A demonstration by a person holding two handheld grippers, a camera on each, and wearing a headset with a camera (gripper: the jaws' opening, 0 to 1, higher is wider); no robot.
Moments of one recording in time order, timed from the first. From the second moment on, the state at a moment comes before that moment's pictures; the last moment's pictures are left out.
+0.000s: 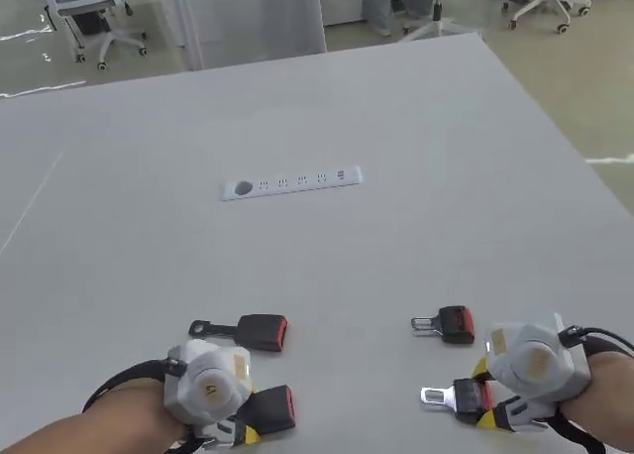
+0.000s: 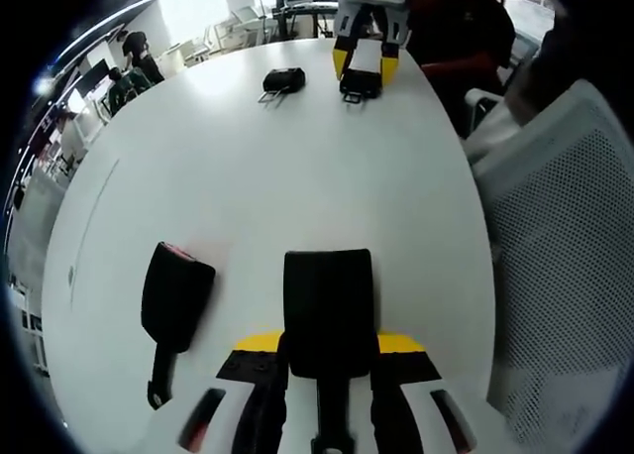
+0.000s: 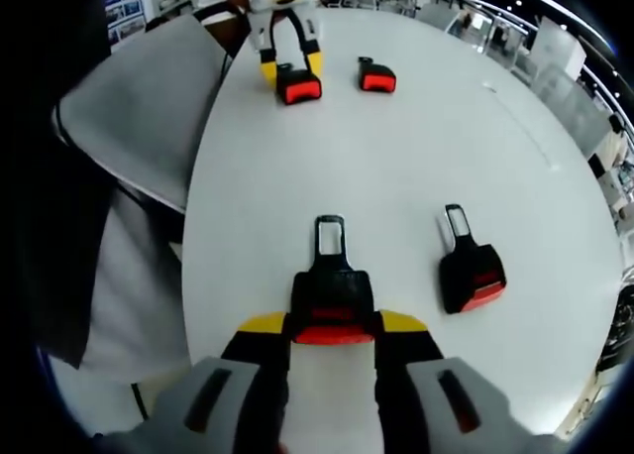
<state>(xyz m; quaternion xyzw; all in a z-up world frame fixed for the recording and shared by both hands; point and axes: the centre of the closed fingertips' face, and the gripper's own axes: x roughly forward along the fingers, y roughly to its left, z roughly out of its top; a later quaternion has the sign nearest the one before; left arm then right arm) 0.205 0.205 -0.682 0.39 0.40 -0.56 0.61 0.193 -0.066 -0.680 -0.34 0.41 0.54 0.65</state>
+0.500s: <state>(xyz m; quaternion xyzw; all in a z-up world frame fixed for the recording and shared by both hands) 0.205 0.205 -0.683 0.40 0.41 -0.57 0.59 0.193 -0.063 -0.681 -0.35 0.42 0.53 0.65</state>
